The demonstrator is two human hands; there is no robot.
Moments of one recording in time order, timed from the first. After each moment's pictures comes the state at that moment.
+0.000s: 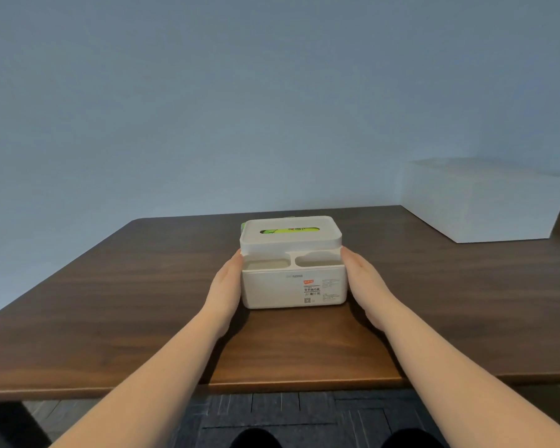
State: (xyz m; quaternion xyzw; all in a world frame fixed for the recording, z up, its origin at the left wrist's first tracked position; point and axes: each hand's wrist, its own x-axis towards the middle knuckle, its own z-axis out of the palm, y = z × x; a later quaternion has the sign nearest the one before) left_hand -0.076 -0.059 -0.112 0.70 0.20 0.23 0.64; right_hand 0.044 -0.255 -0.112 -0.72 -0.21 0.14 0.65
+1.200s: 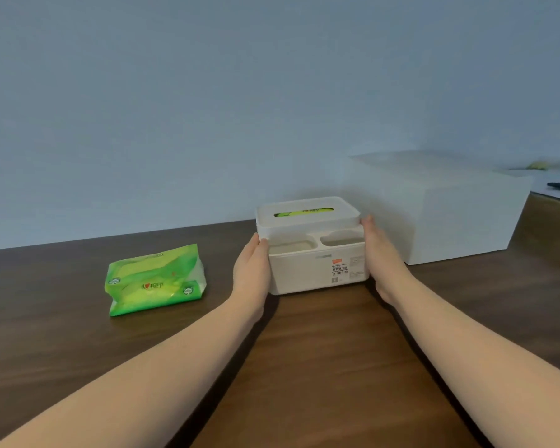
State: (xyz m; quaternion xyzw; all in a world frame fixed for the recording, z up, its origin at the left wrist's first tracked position) left_hand 0.187 -0.149 -0.114 0.65 0.15 0.23 0.71; right_hand 0.274 -0.325 -0.107 -0.71 -0.08 0.04 0.69
